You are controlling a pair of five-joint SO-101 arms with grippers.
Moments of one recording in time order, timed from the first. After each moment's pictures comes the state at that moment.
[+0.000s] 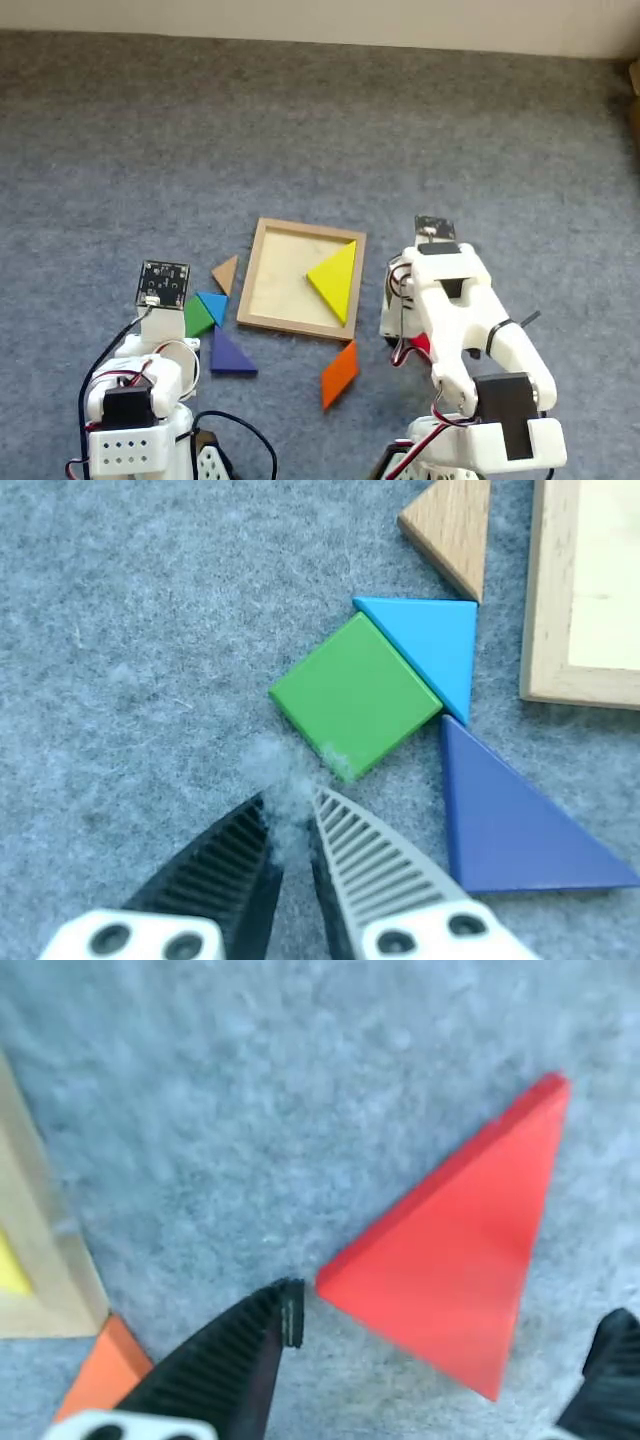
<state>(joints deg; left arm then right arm) -10.9 -102.5 96.0 76.7 -3.6 -12.4 -6.1 46.0 63.5 -11.8</state>
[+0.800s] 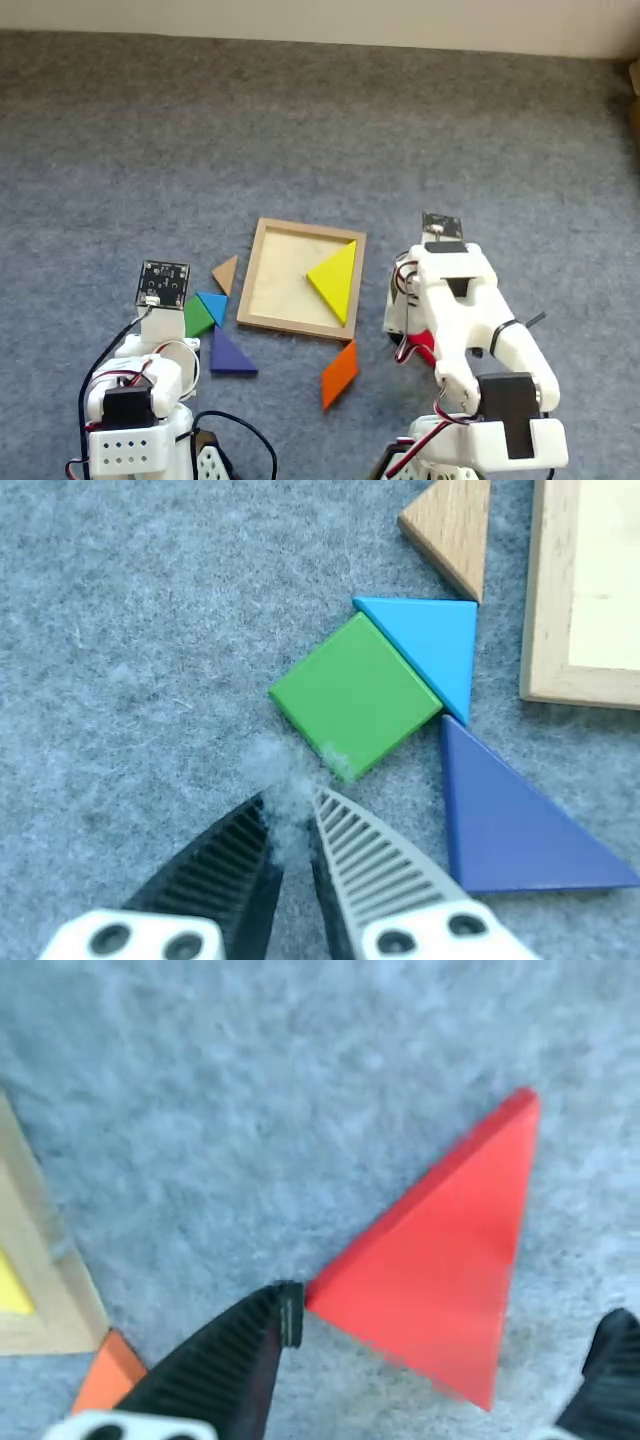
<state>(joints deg) -10.9 -102.5 96.0 76.7 -3.6 -10.3 -6.0 44.9 63.2 -11.8</state>
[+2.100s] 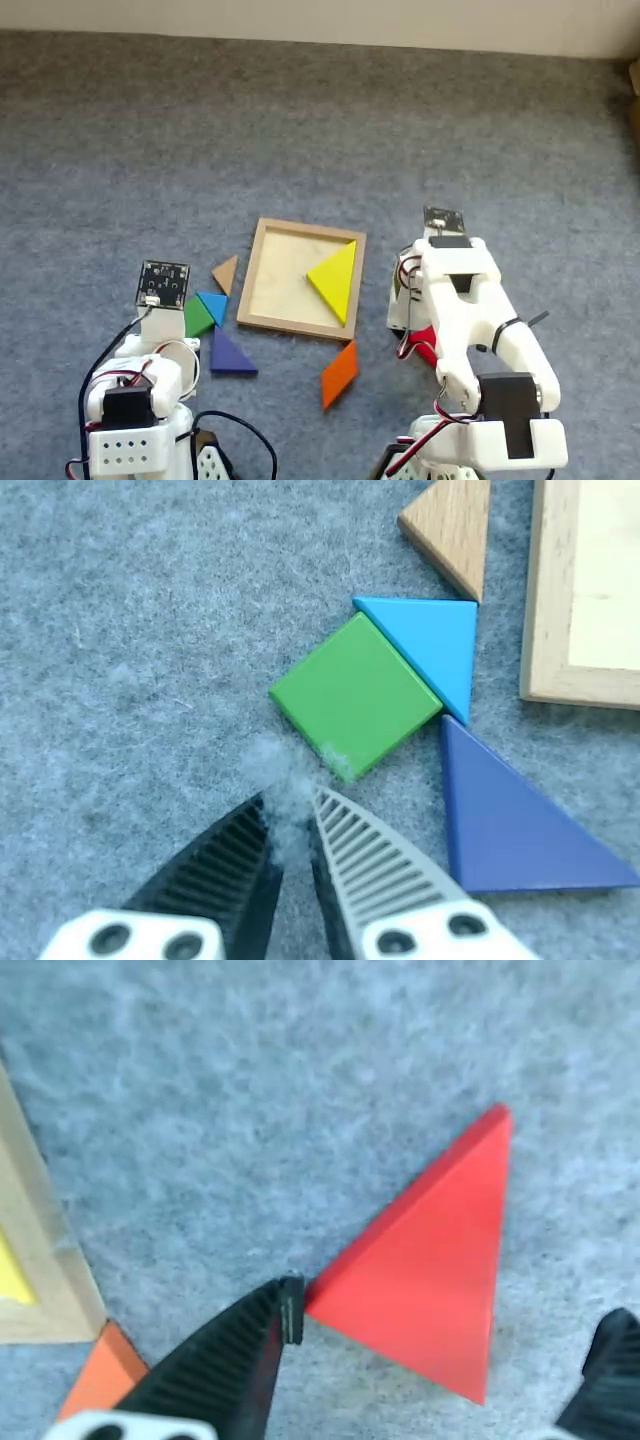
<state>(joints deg) -10.9 -102.5 96.0 76.7 -3.6 -9.7 -6.0 43.6 65.5 -9.4</state>
